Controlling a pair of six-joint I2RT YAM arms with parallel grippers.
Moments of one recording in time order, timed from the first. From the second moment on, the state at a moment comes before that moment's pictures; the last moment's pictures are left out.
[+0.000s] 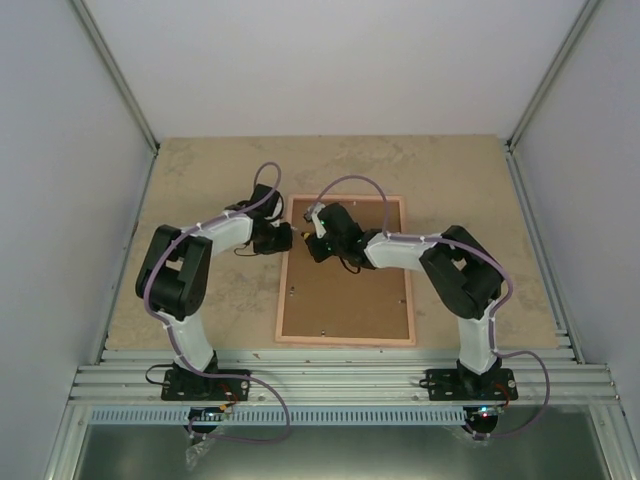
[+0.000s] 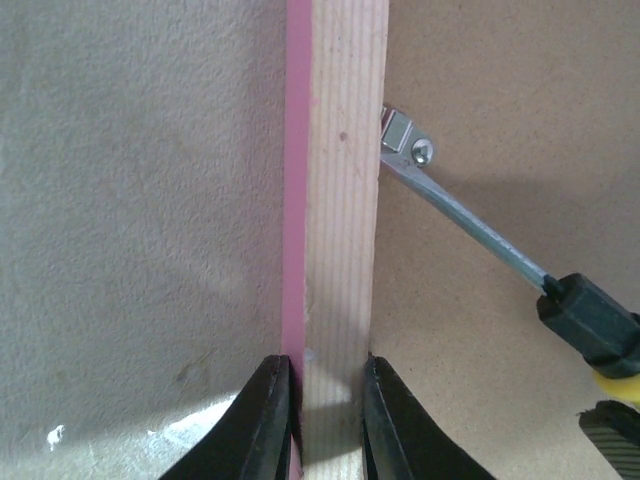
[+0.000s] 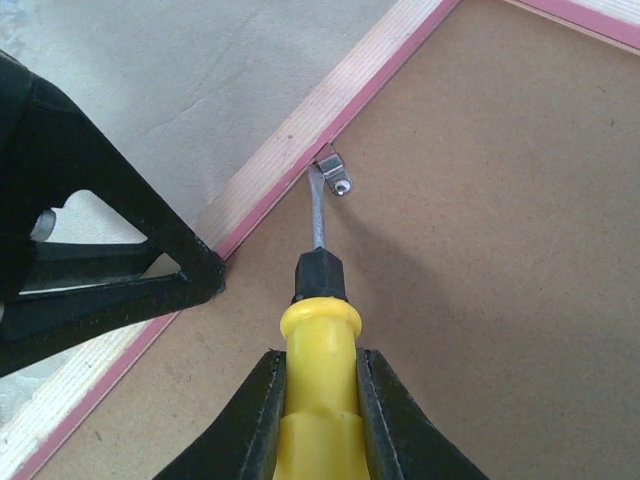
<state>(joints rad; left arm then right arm) -0.35 1.82 1.09 -0.45 0.22 -0.44 0.79 1.98 1.18 0.07 -0.02 0.18</state>
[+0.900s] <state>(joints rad) -0.37 1.71 0.93 -0.39 0.27 -0.61 0.83 1.89 1.13 0.19 0.11 0.34</state>
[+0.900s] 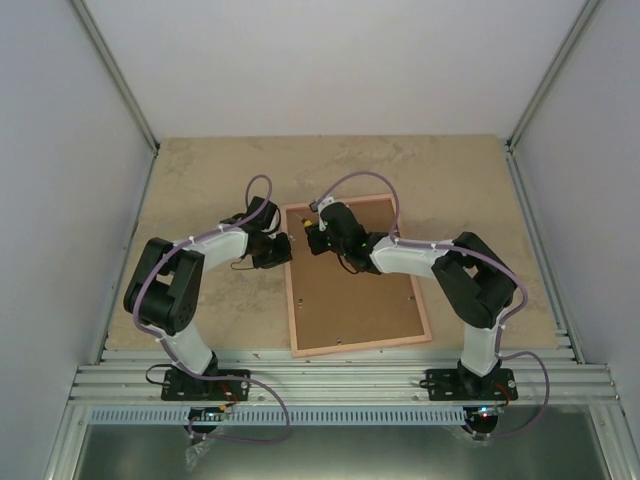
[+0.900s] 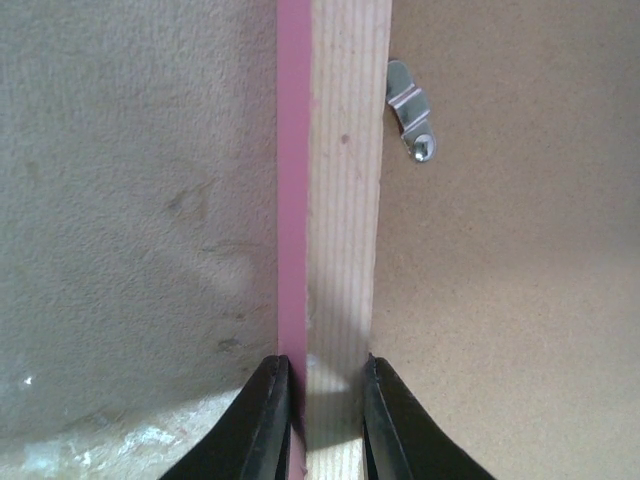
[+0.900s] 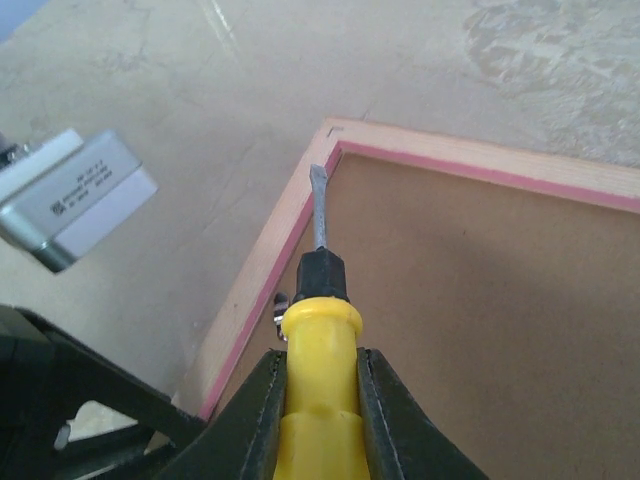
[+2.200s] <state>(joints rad) -0.37 1.71 0.94 -0.42 0.26 -0.60 0.83 1.92 1.05 0.16 -0.07 0.32</state>
